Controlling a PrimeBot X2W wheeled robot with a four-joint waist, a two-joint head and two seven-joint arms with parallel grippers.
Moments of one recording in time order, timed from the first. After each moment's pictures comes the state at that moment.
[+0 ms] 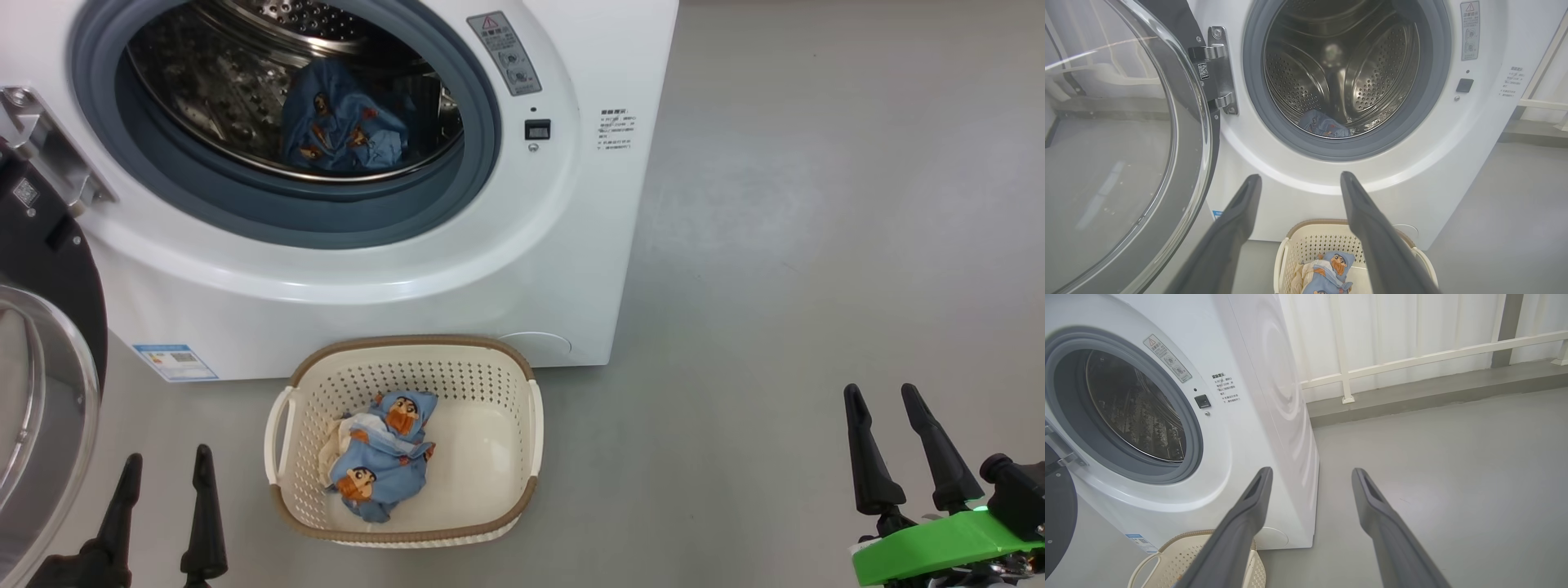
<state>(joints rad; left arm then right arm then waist) -0.04 0.07 0.17 0.25 -0.17 -0.13 -0.26 0.01 -0.16 0.02 0.17 0.43 0.13 -0.26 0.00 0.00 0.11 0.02</state>
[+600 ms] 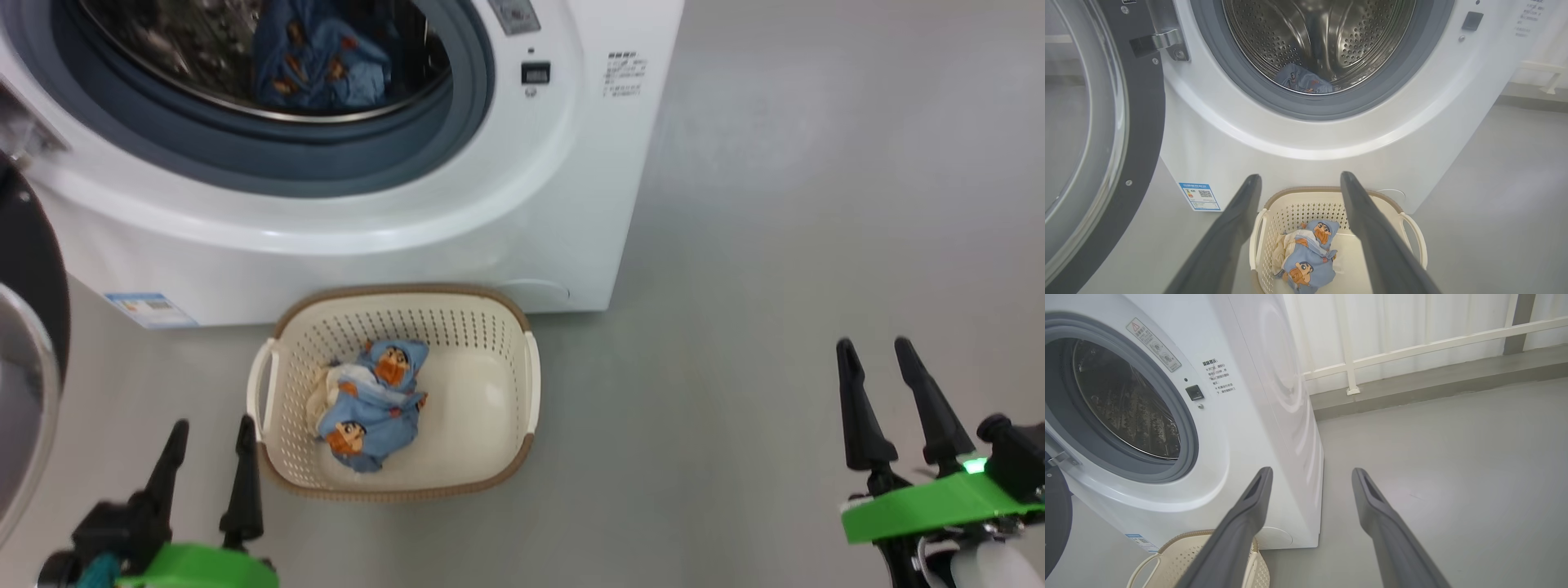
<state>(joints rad) -0.14 0.08 0.09 0.37 -0.17 -0.13 -0.26 -0.05 -0.14 0.02 0.15 0.43 0.13 -0.26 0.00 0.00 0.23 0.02</state>
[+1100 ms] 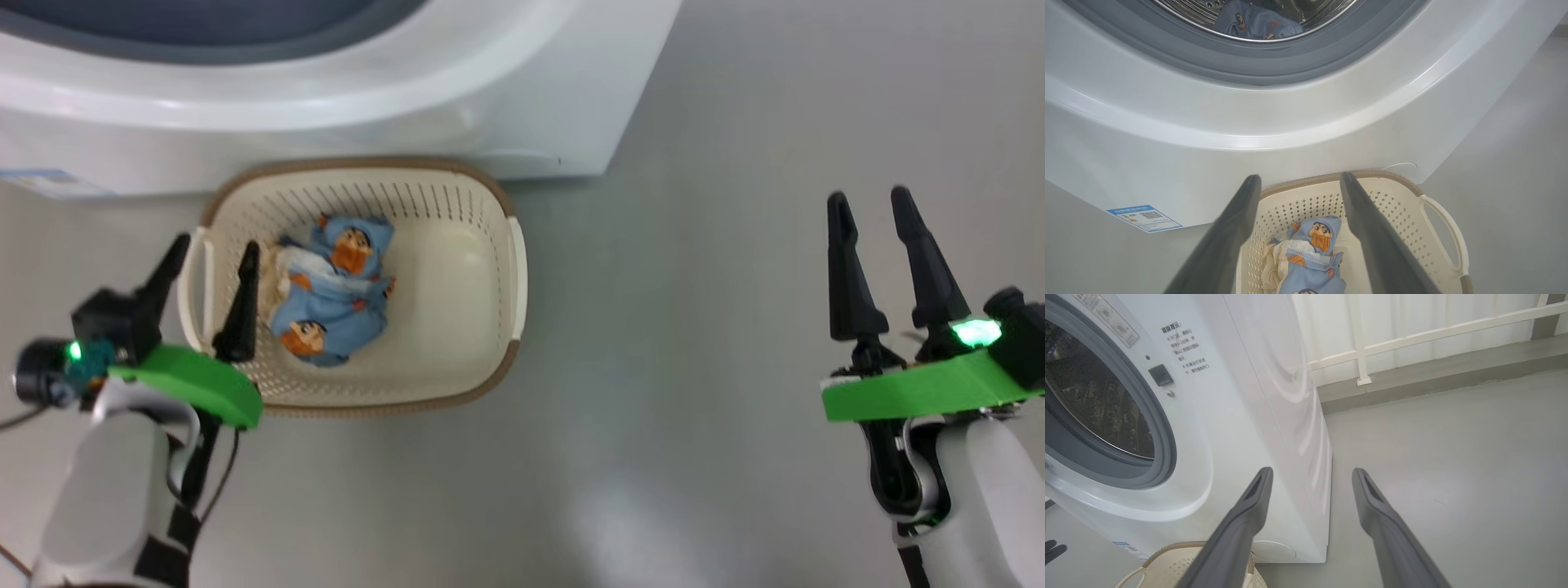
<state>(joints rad) -0.59 0.21 -0.11 0.69 -0.20 -0.13 -0.26 -0.29 -0.12 0.04 0.12 0.42 0.13 -0.26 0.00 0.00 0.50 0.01</state>
